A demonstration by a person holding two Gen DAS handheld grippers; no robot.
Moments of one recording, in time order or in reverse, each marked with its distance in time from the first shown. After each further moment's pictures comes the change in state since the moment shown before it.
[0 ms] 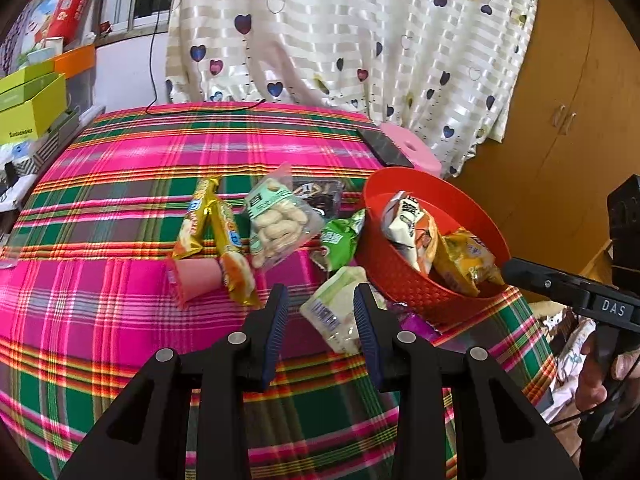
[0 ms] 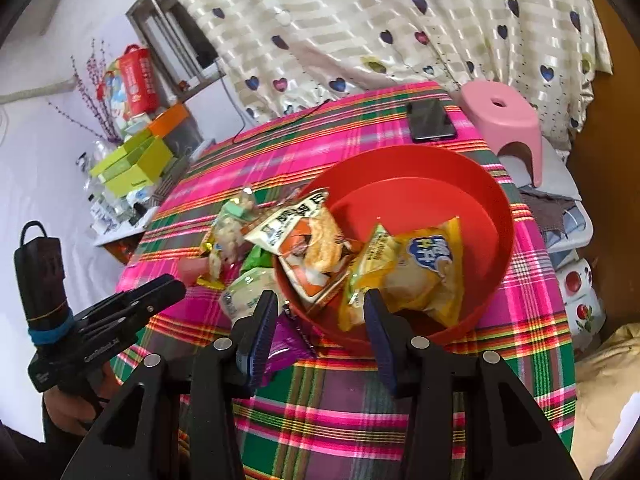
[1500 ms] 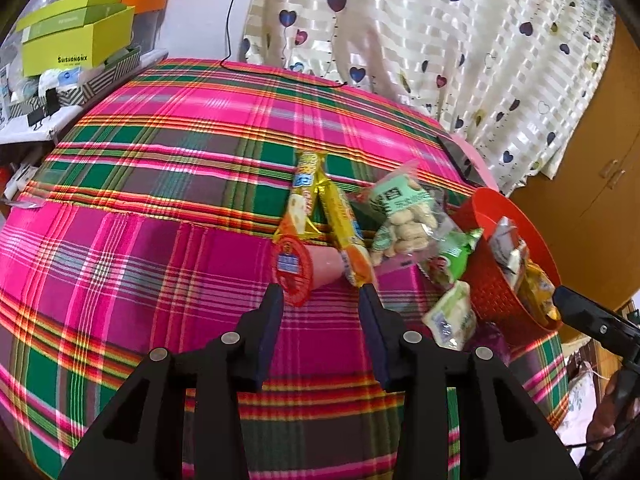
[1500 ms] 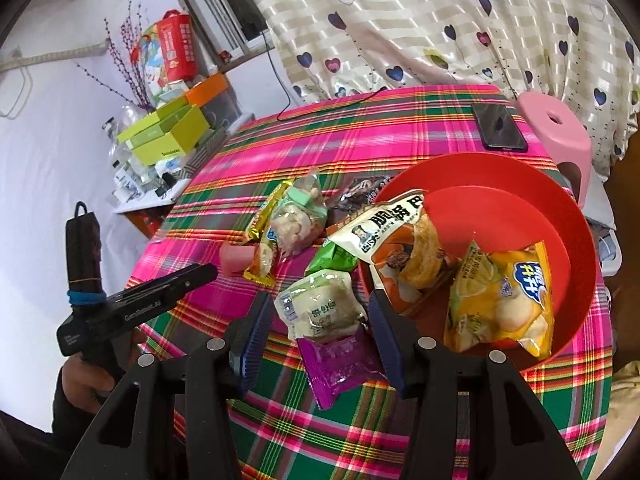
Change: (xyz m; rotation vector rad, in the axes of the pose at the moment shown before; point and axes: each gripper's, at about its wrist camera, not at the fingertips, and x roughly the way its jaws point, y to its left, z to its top) left arm 0.019 0.091 -0.004 -0.211 0.052 0.087; right arm 0.039 0.059 0.011 -0.110 0.065 0.074
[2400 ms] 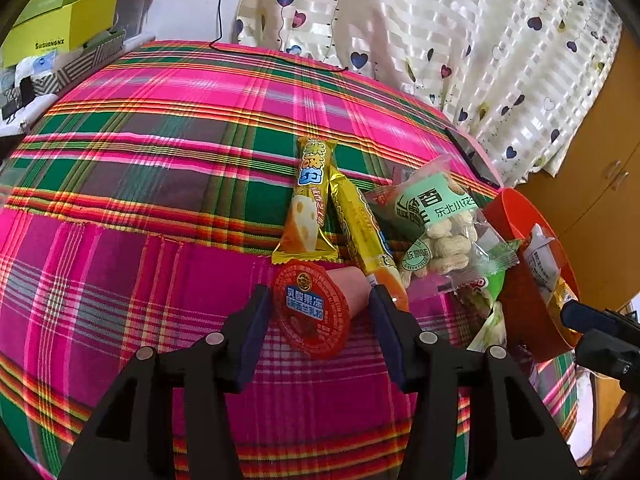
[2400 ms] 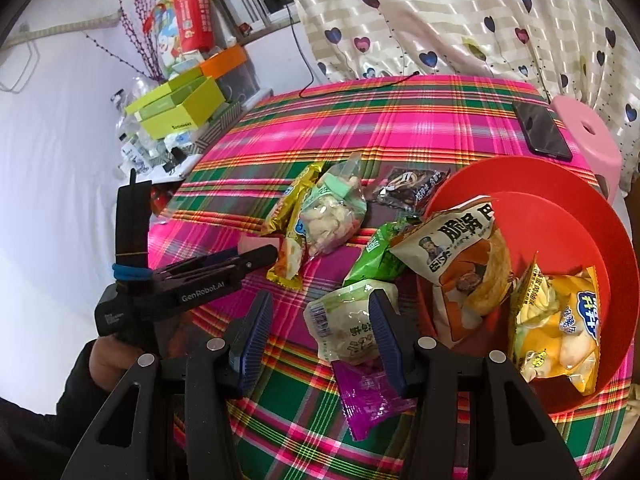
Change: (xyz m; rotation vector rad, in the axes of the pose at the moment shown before) left arm 0.048 0.013 0.011 -0.006 0.030 -0.044; right arm 0.044 0.027 0.014 -0.064 0.075 0.025
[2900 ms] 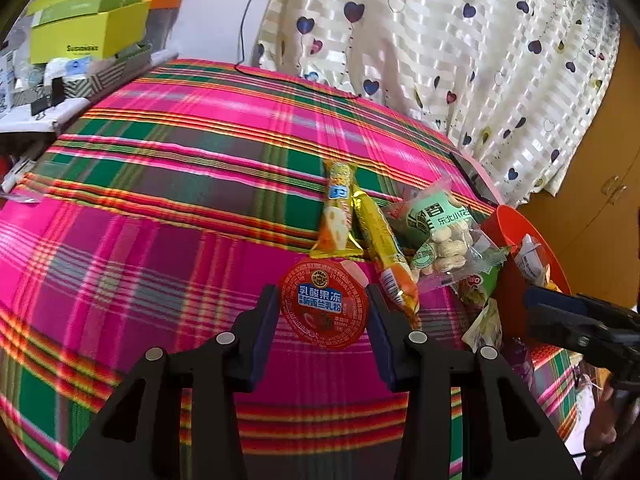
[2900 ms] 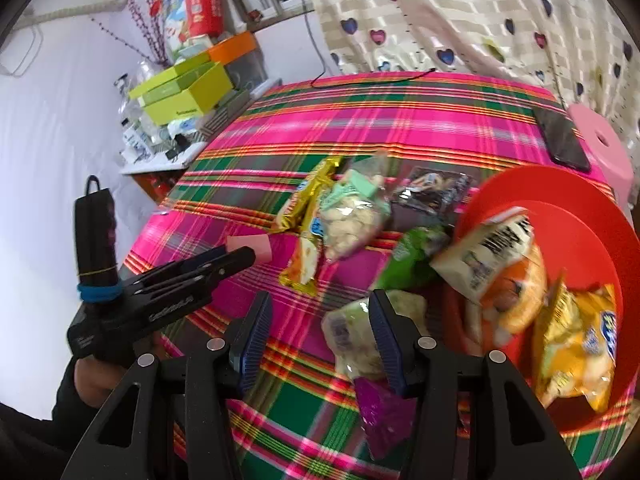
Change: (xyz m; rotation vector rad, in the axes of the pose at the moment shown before) left arm -0.040 0.019 -0.015 -0.024 -0.091 0.028; right arm 0.029 0.023 0.011 -0.056 0.037 0.005
